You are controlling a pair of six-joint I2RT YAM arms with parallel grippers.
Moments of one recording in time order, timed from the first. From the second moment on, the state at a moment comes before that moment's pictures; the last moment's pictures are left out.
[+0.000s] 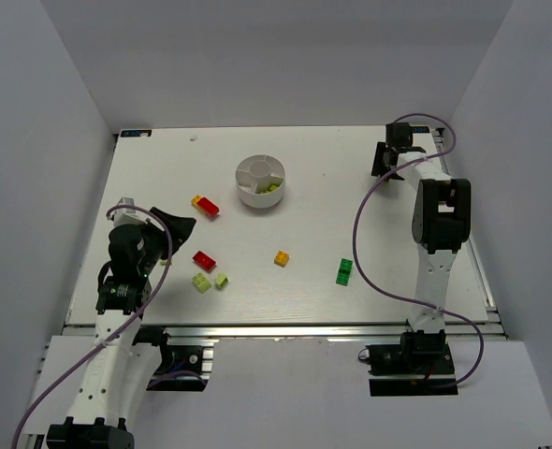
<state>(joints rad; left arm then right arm) -0.03 0.62 0.54 -0.27 0.17 -0.84 0.05 2.25 1.75 -0.37 0.17 0.15</state>
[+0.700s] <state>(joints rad) -0.03 0.63 0.55 -0.22 0.21 -0.86 0.04 2.27 1.75 -0.37 0.17 0.18</state>
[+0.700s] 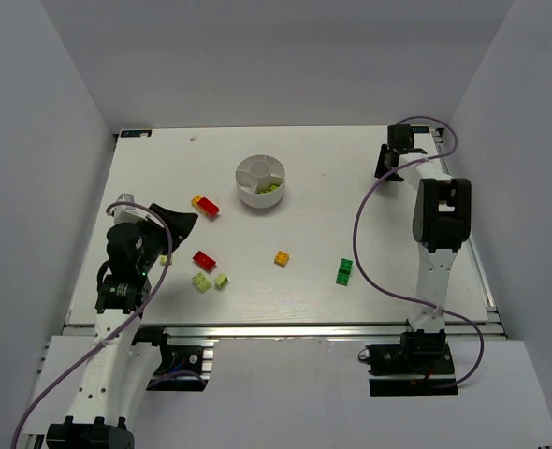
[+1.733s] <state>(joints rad) -0.09 0.74 0.55 0.07 0.59 -0.93 0.50 1.62 1.27 -0.61 -0.98 -1.01</state>
